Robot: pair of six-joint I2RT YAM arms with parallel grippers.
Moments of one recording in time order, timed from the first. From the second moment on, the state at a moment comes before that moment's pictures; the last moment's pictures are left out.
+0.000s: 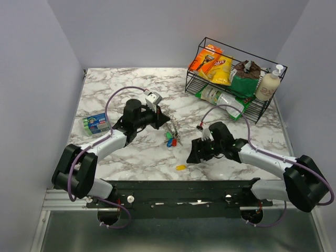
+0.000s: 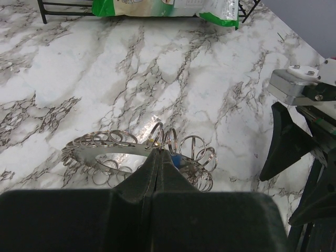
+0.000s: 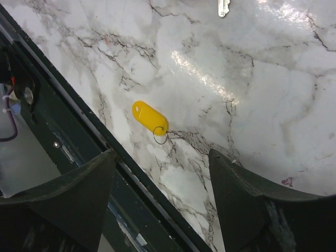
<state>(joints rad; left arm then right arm) -0.45 1.42 0.74 0.39 0.54 -0.19 0.63 1.23 0.53 -0.13 -0.48 0.38</state>
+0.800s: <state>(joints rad) -0.43 1.30 0.68 0.30 0.51 -0.18 0.93 1.47 0.75 -0.32 -0.14 0.33</state>
